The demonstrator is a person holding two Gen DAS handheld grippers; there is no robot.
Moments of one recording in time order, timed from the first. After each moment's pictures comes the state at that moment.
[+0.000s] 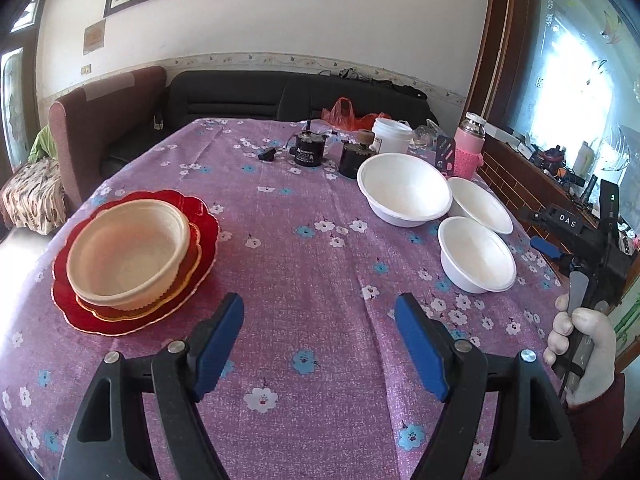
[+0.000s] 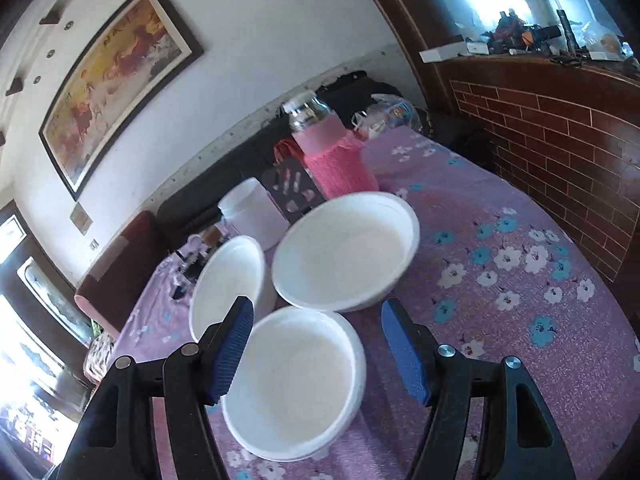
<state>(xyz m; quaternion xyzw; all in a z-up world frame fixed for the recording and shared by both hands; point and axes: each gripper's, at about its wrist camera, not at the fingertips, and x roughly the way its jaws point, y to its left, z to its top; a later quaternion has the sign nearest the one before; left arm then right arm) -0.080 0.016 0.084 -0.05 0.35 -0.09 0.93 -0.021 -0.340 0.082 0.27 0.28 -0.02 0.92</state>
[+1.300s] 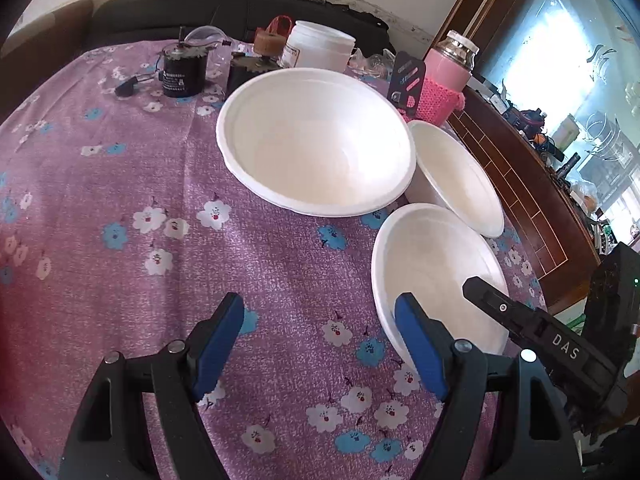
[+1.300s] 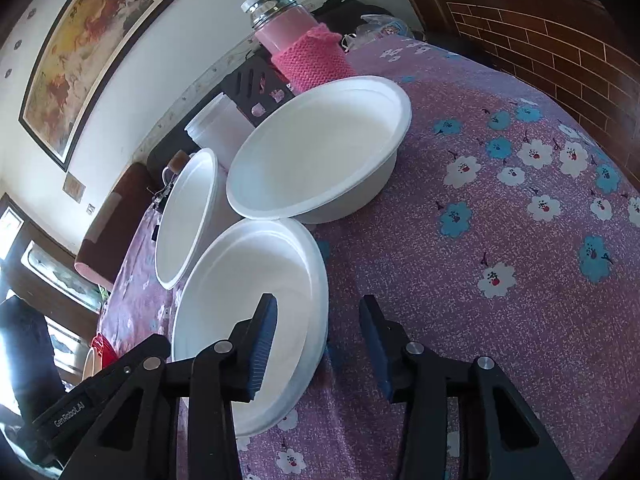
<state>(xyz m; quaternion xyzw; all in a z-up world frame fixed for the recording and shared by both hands) 0.063 -0.102 0.023 -0.09 0.47 -0.20 0.86 -0.003 -0.336 0.019 0.29 0.39 0.01 0.87</state>
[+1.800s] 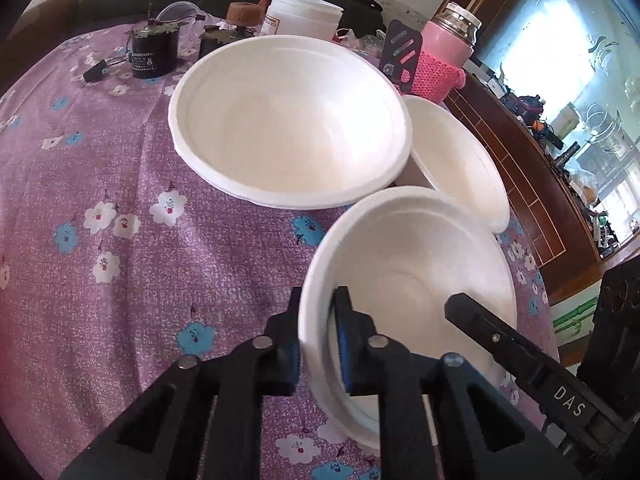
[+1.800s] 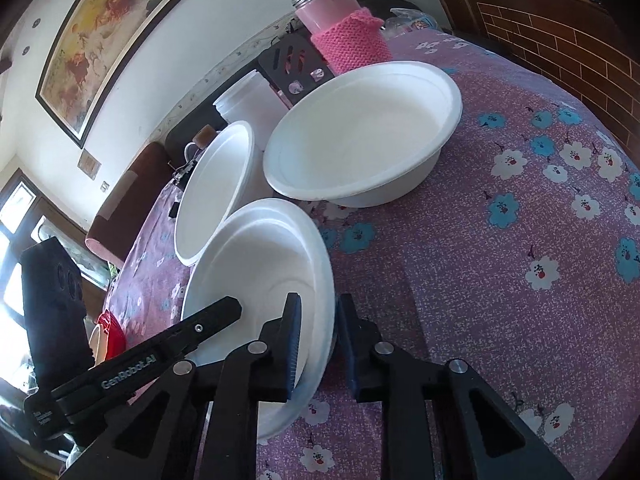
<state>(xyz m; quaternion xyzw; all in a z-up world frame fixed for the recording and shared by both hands) 0.081 -0.125 0.007 -0.08 0.49 -0.21 0.84 0.005 -0.315 0.018 0.27 0.40 0.06 0.88</state>
